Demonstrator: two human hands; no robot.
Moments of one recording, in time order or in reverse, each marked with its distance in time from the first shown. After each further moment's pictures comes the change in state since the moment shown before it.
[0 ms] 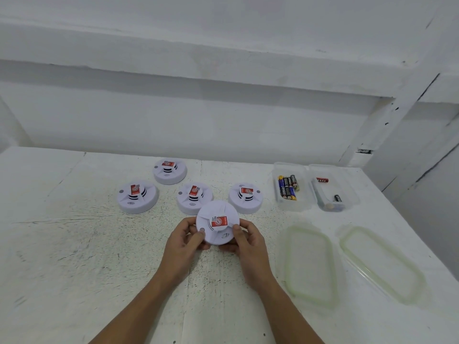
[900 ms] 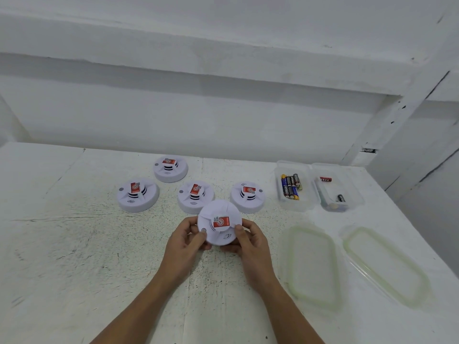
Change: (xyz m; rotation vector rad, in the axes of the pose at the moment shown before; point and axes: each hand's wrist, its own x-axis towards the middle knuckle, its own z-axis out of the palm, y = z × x) left_hand 0.000 0.001 0.000 -0.026 -0.011 -0.001; right_hand 0.002 0.001 0.000 0.007 0.010 0.020
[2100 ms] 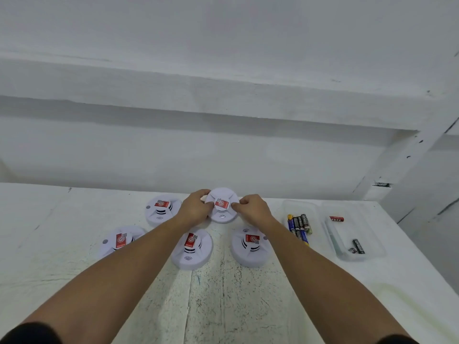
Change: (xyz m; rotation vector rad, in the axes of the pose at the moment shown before) left_hand 0.216 0.058 0.018 0.515 -0.076 -0.171; right_hand 0.218 -0.080 0.008 -0.858 -0.092 0.027
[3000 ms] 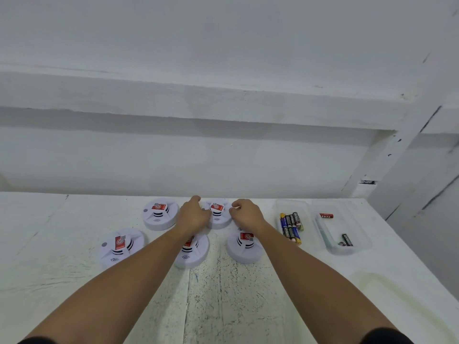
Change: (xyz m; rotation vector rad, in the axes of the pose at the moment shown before) left_hand -0.014 -0.002 0.012 0.287 0.094 0.005; right_hand -0.015 0.003 0.008 -0.071 0.003 -0.014
